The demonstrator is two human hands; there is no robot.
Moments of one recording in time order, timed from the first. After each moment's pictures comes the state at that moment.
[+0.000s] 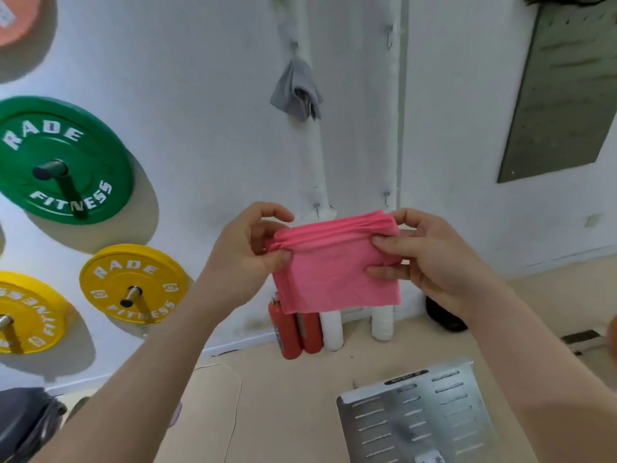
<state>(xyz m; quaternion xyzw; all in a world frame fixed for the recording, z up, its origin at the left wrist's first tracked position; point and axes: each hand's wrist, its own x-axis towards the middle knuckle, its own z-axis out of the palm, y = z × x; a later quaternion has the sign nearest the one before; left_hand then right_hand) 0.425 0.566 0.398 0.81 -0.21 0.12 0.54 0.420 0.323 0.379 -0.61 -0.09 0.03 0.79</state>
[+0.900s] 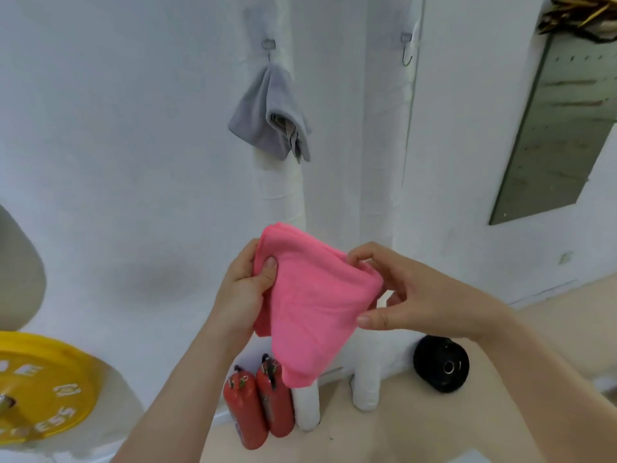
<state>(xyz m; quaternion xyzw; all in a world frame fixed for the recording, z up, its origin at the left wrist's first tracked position) 0.790 0.554 0.361 0.65 -0.14 0.03 0.75 0.733 0.320 0.399 -0.84 -0.25 0.06 0.48</state>
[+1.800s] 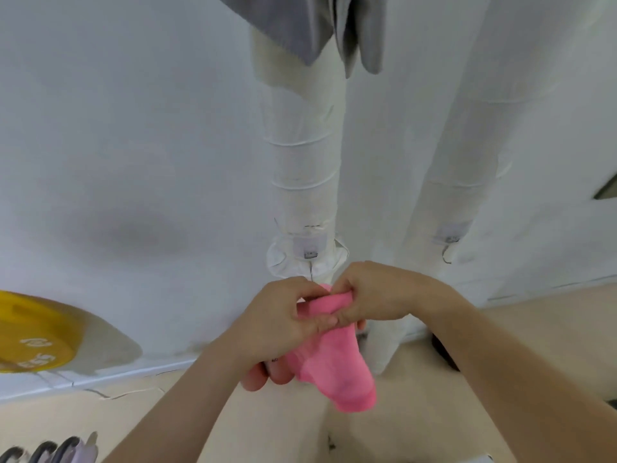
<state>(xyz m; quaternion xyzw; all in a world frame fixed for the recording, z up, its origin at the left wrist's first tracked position) 0.978 0.540 0.240 0.89 -0.17 -0.08 0.42 1.019 0.356 0.269 -0.89 -0.23 0.30 0.24</state>
